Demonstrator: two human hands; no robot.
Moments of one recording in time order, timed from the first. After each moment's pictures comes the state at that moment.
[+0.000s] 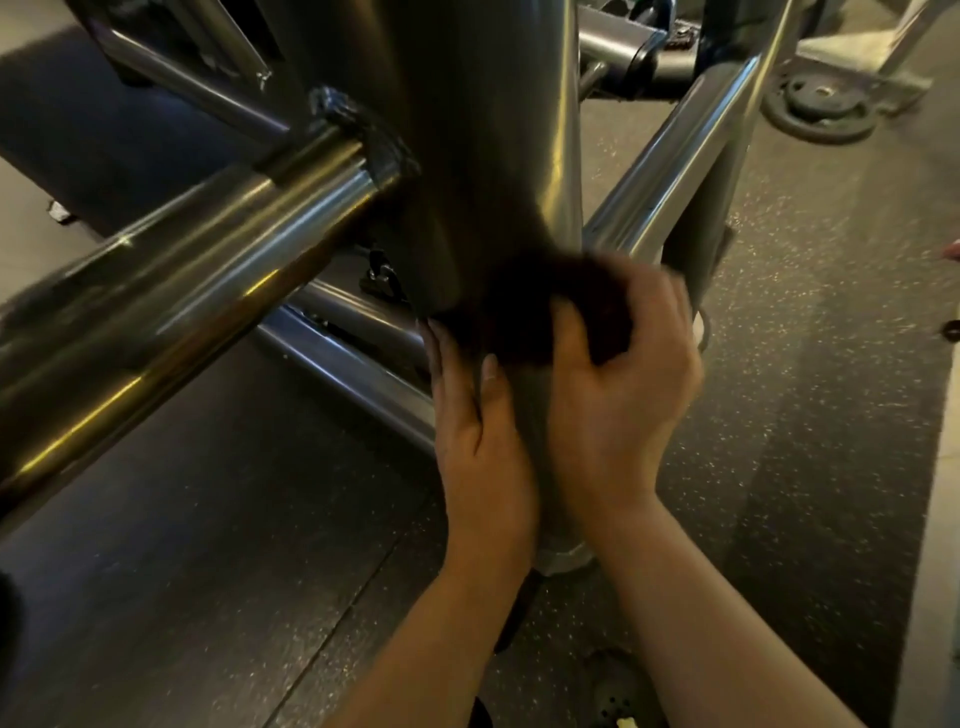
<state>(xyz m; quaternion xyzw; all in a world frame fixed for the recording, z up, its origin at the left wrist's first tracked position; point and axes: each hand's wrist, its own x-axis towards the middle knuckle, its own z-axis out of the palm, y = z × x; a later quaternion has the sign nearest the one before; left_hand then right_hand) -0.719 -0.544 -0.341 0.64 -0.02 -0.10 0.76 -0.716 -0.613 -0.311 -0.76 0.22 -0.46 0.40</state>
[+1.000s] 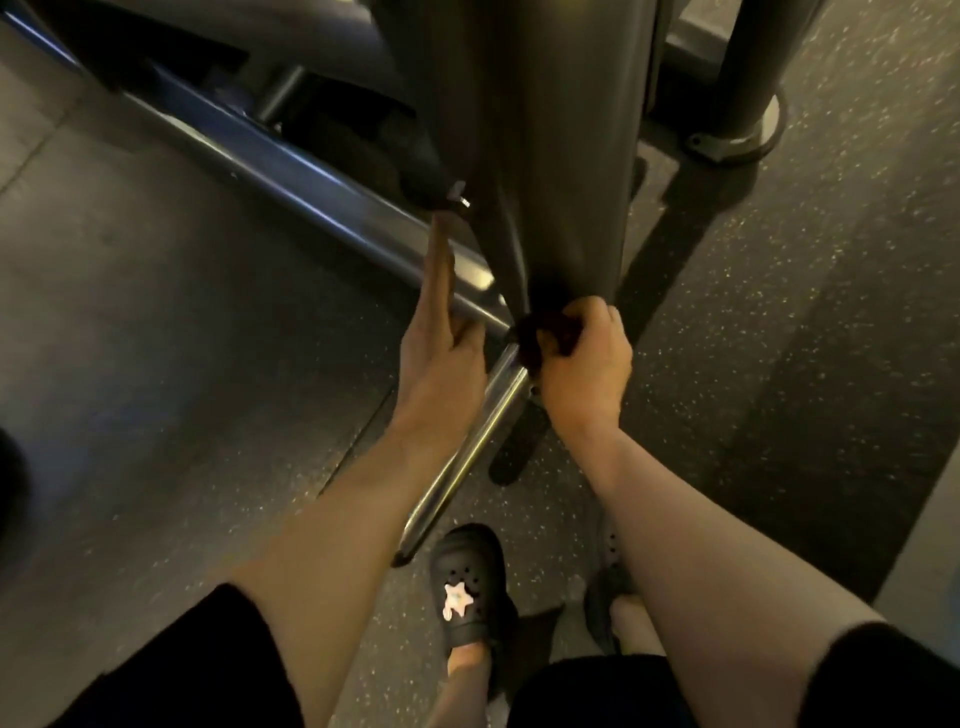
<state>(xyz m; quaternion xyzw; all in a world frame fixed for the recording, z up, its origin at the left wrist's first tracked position) -0.735 -0.496 -0.510 0.79 -0.05 -0.23 0.56 -0.784 -0.604 -0.559 -0.81 0.40 -0.07 0.42</state>
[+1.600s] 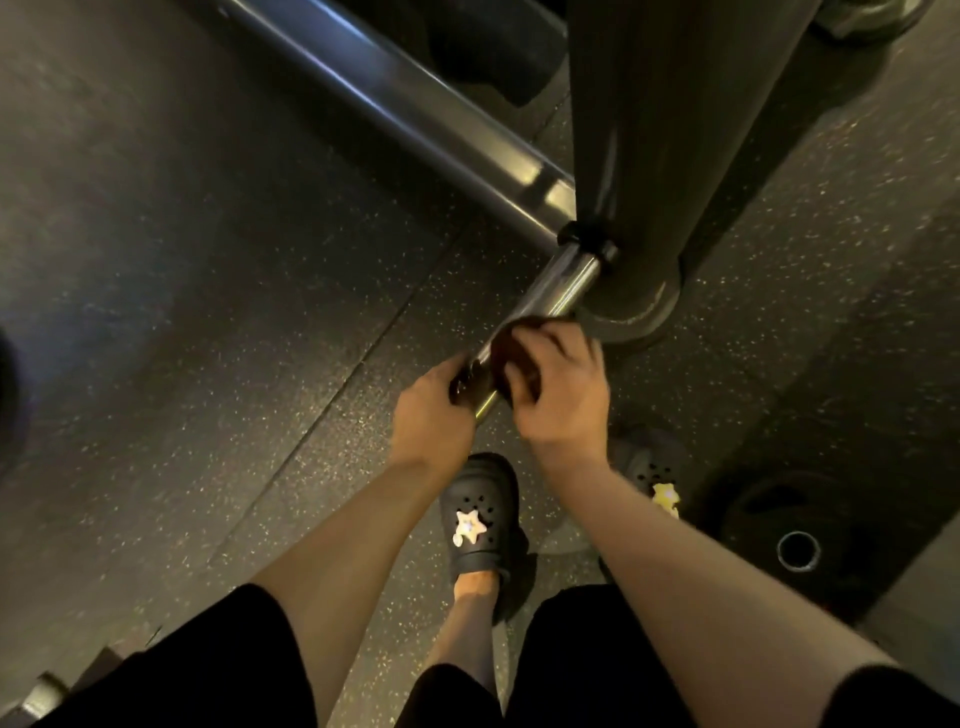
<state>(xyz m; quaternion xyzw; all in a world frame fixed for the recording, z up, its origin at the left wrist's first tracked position) -0.797 -0.414 -0.618 0.88 0.02 -0.37 0.29 -0.846 -0.526 -0.648 -0.91 0.24 0.06 0.34</state>
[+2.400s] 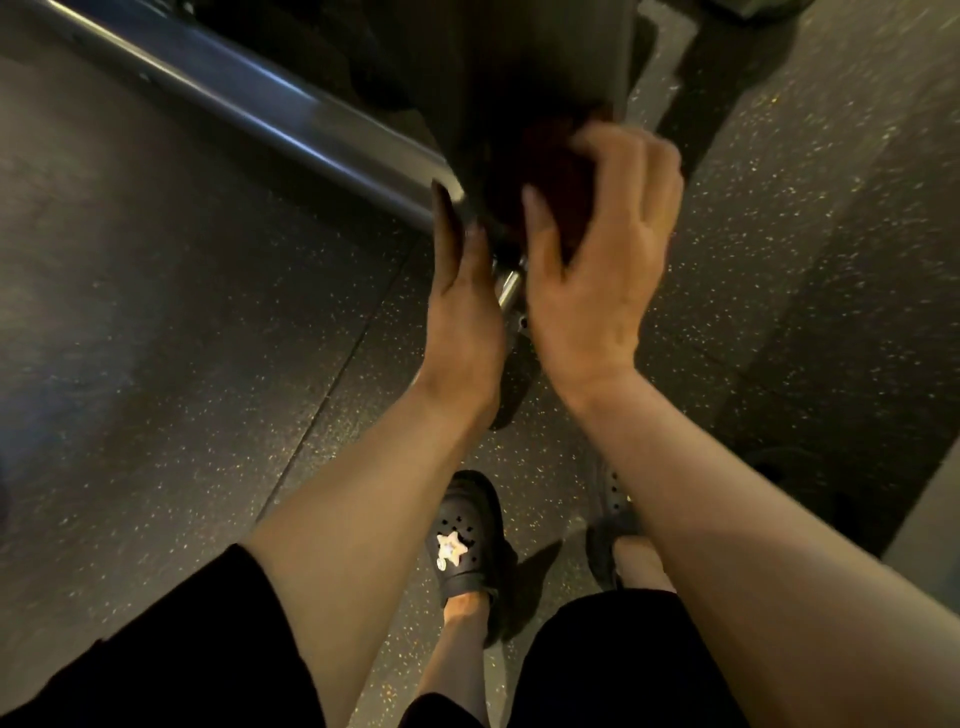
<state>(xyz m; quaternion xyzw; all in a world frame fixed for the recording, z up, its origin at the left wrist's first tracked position) -0.770 -0.537 -0.570 0.66 0.06 -0.31 0.68 -0.790 -0.610 -0.587 -0.84 0.29 -0.33 0.33</state>
